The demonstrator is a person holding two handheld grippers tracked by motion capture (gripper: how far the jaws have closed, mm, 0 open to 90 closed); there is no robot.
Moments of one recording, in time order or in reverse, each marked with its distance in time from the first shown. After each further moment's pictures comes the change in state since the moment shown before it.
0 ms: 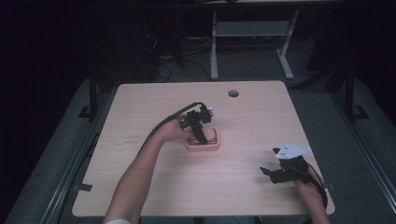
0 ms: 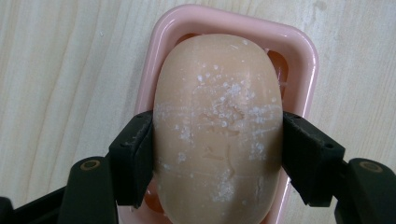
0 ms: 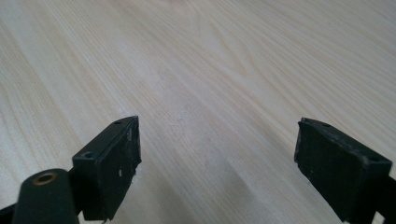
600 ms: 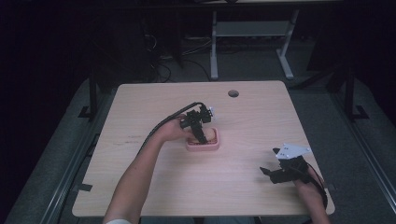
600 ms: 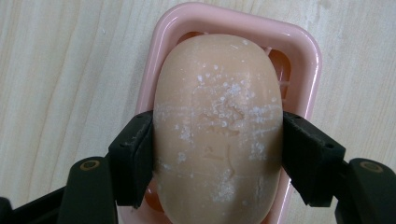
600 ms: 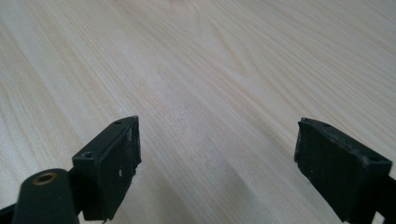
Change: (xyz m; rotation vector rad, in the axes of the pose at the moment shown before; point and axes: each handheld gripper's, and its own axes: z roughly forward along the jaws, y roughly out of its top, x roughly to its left) left arm 0.000 0.000 0.000 0.002 0.008 -0.003; right arm 0.000 0.000 0.000 0.003 0.002 -0.001
